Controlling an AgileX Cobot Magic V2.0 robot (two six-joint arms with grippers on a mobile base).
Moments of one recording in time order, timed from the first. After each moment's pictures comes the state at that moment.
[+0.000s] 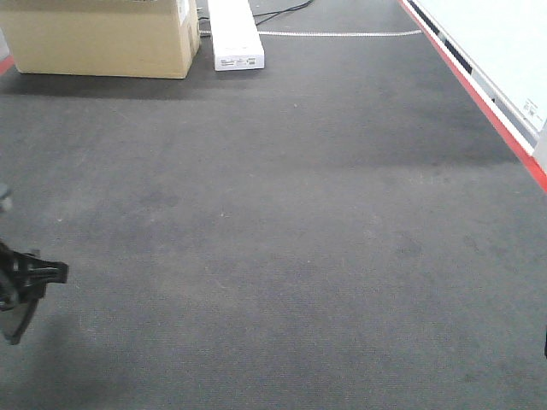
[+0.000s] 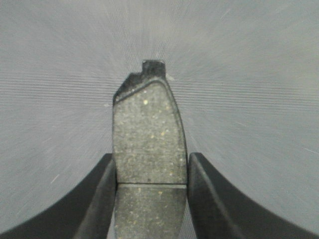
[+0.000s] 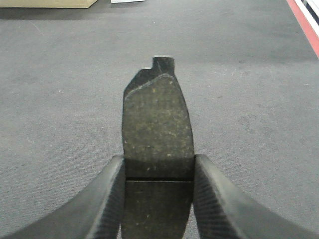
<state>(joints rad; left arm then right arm) 0.00 1.45 -0.87 -0.02 0.65 -0.06 0.24 0.40 -0.50 -0.07 0.57 0.15</state>
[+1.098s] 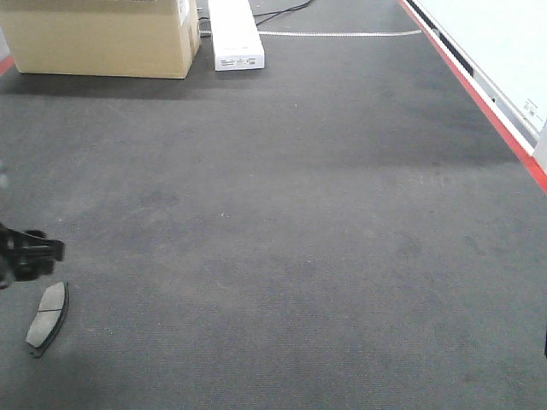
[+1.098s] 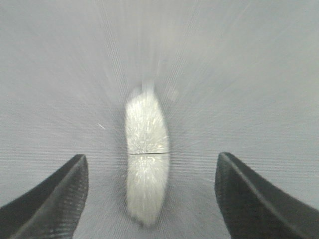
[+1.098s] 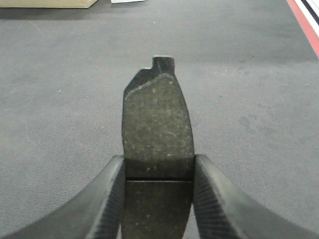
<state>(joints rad) 0.00 1.36 -0.91 -0.02 0.69 -0.06 0.24 0.40 -0.50 -0.07 0.57 0.15</state>
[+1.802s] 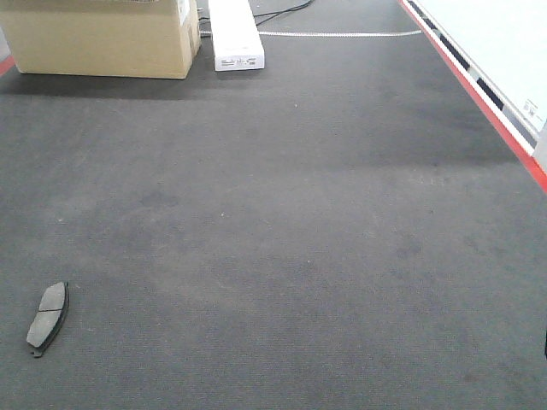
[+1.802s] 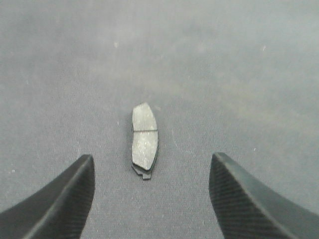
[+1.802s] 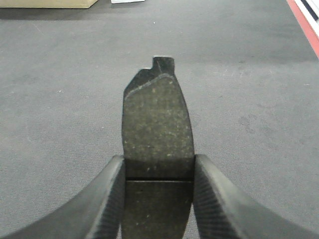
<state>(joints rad) 0.00 0.50 -0.39 -0.02 0.52 -0.06 0.24 0.40 -0.50 -0.07 0.57 0.15</state>
